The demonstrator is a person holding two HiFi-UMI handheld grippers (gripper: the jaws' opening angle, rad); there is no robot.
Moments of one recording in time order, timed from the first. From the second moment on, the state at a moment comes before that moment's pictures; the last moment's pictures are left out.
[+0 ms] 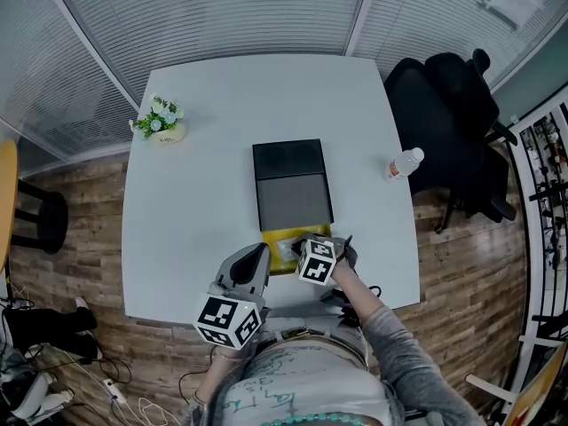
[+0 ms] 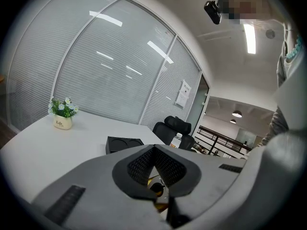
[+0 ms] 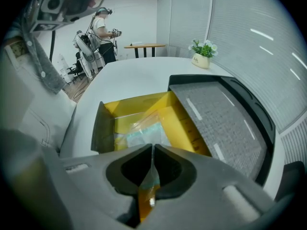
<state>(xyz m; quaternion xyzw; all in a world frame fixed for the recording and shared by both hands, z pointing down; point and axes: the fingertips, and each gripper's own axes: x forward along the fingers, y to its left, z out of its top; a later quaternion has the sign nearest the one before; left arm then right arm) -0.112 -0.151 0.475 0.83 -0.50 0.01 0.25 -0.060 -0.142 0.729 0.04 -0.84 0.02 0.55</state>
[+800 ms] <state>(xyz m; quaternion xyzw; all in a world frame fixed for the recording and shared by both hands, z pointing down) -0.104 -0.149 0.472 0.83 -0.49 0.01 0.25 -0.057 -0.143 0.727 0.04 -0.84 0.01 0.54</state>
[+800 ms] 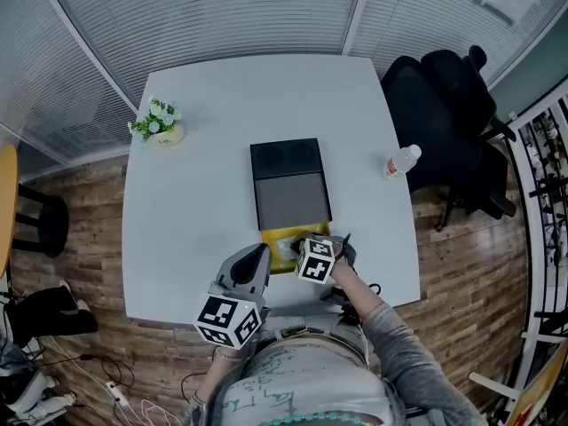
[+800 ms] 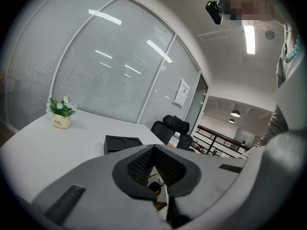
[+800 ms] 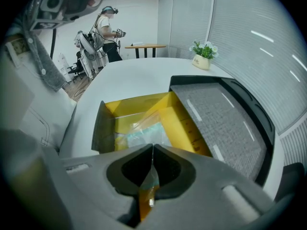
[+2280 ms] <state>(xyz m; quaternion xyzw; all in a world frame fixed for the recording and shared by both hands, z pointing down) -0.091 -0.130 0.490 0.83 -0.48 0.03 0.27 -0.046 -0.151 0.578 0.09 -0.87 -0.01 0.48</state>
